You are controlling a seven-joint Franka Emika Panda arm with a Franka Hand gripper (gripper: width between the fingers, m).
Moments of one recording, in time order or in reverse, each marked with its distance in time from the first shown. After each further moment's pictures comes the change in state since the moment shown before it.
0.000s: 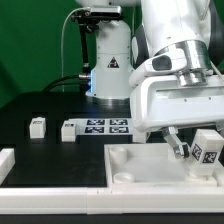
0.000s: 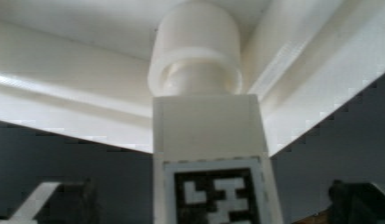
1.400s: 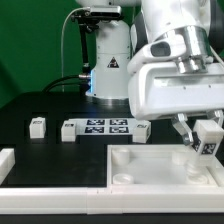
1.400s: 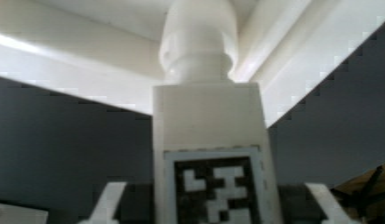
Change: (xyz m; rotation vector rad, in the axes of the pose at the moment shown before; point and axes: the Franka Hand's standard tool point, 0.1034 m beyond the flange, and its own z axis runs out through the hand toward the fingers) arm 0.013 0.004 -0.012 -0.008 0.014 0.010
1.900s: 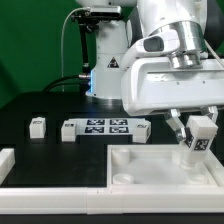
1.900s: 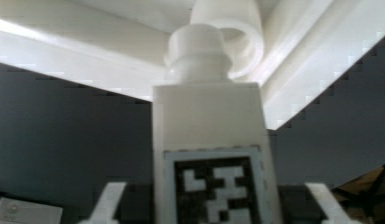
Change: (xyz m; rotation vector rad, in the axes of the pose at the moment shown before) arm 0.003 0.012 -0.008 -0.005 -0.025 0.008
